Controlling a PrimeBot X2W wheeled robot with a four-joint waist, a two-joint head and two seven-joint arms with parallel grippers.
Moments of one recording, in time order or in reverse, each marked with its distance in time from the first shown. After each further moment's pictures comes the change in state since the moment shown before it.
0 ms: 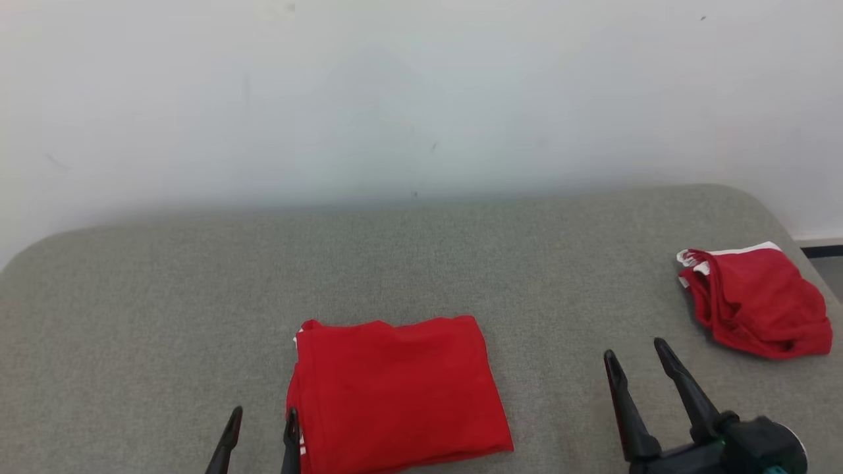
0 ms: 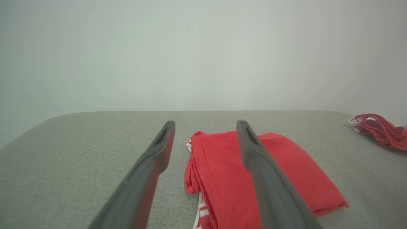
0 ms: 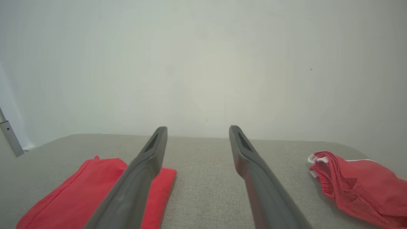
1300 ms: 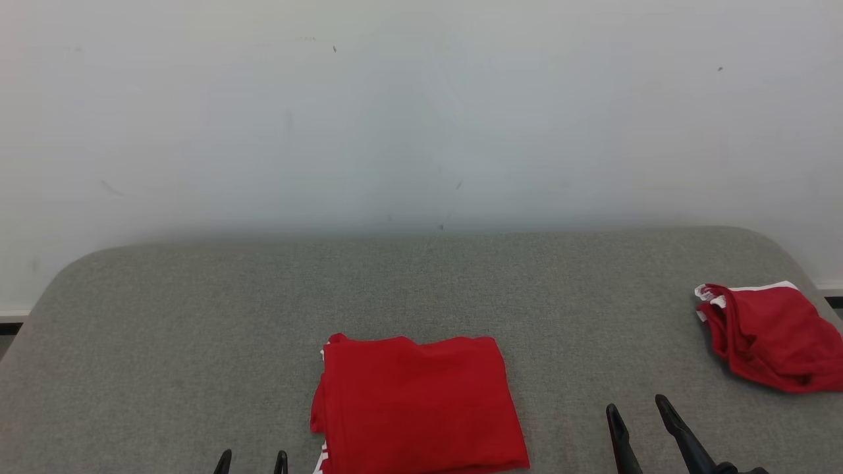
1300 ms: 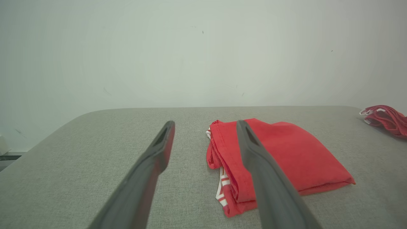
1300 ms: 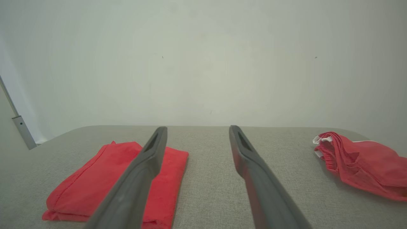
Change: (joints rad) left arm 0.131 -0.103 0.170 -0.006 0.163 -0.161 0.000; right arm 0.142 0.037 -0.028 -0.016 -0.017 0.000 0.000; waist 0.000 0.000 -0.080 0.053
